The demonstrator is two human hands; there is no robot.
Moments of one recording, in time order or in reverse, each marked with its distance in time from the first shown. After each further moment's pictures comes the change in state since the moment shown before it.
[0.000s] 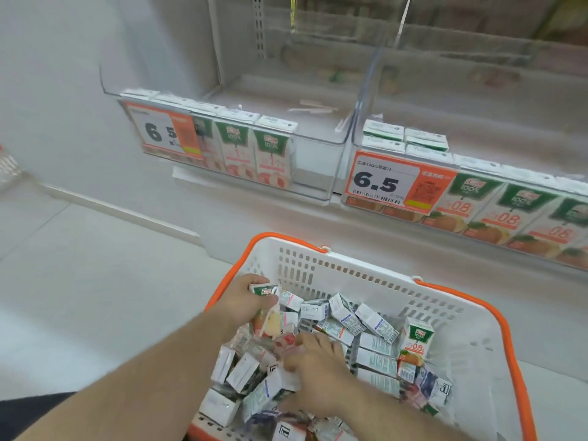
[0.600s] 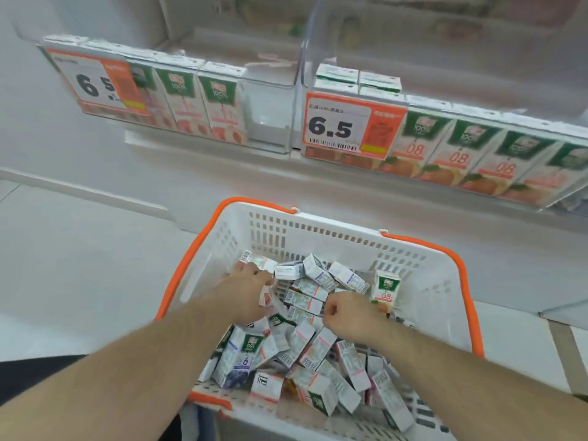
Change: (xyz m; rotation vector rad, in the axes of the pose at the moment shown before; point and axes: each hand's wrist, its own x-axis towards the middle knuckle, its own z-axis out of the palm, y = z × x) left_hand -0.005 -0.024 0.046 1.332 -0.219 0.303; right_hand -0.031 0.082 -0.017 0.249 0.094 0.295
